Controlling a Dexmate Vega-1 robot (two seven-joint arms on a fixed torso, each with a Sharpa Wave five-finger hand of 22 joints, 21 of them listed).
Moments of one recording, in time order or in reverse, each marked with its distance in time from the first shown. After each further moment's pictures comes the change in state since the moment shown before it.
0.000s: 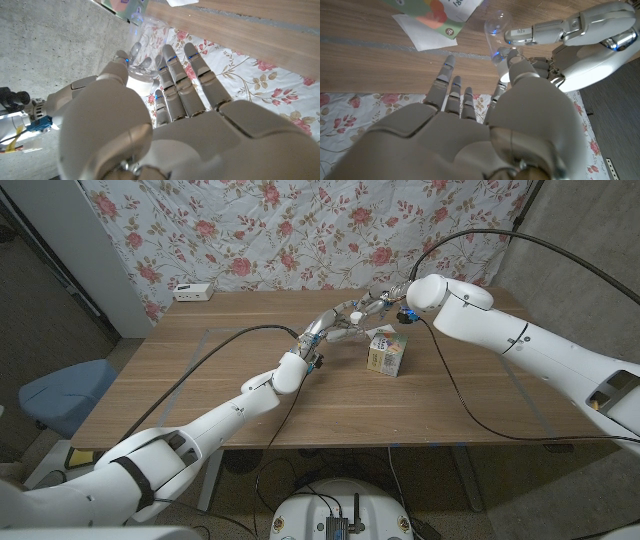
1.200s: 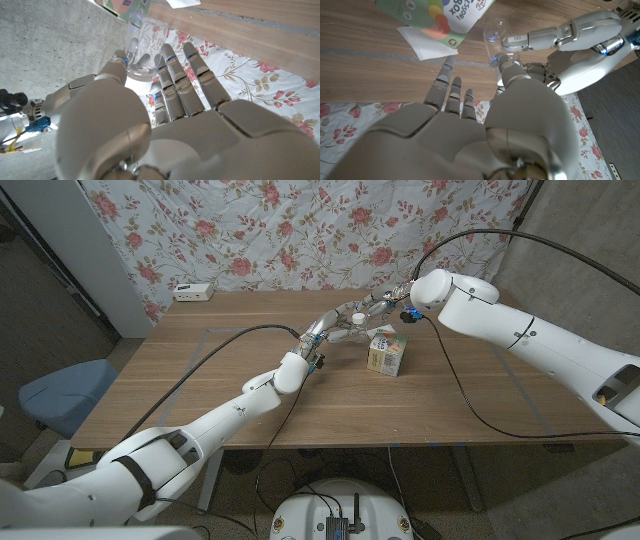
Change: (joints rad) left arm -0.005 -0.007 0.005 0.007 0.002 0.000 -0.003; left_hand -0.006 -0.006 0.007 -0.002 0.003 0.000 0.000 0.000 0.000 0.000 0.000 0.003 0.000 0.000 0.000 0.000 0.001 0.000 0.000 0.000 0.000; right arm 0.025 -0.024 -0.005 -0.004 0.047 -0.013 0.044; right_hand 0.016 0.008 0.006 0.017 -0.004 -0.158 0.013 -0.128 -0.038 -0.041 0.002 -0.013 -0.002 -0.027 0.006 0.000 0.009 -0.012 0.004 0.000 0.000
